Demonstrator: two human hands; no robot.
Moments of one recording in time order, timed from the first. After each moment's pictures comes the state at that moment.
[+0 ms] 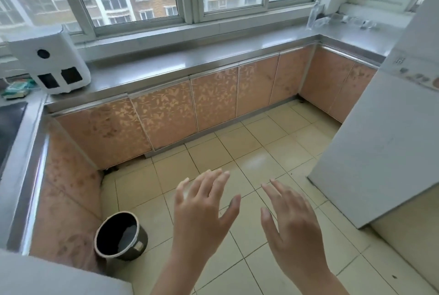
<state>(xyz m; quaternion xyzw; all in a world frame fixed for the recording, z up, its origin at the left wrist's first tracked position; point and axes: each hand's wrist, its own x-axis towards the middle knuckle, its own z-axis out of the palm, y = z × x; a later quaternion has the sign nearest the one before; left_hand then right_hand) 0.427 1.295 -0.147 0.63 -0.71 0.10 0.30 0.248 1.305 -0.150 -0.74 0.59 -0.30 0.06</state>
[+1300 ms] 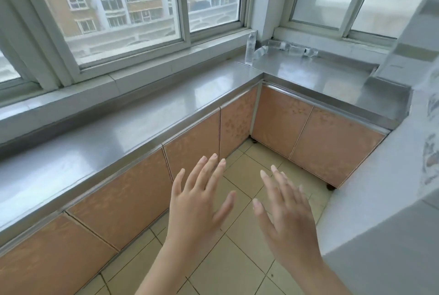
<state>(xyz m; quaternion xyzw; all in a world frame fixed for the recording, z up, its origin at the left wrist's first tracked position) 0.278 0.495 -0.140 0.51 -0.82 0.02 0.27 0.106 0.562 -0.141 -0.64 0.72 -0.27 0.01</state>
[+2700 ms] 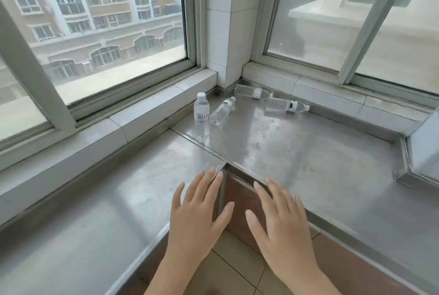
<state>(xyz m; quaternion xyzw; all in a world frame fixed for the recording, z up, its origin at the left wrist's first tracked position) -0.130 -0.204 -0.159 0.48 -0.84 -0.04 0.27 -0.289 -0.119 -0.137 -0.61 0.77 -0.19 0.00</state>
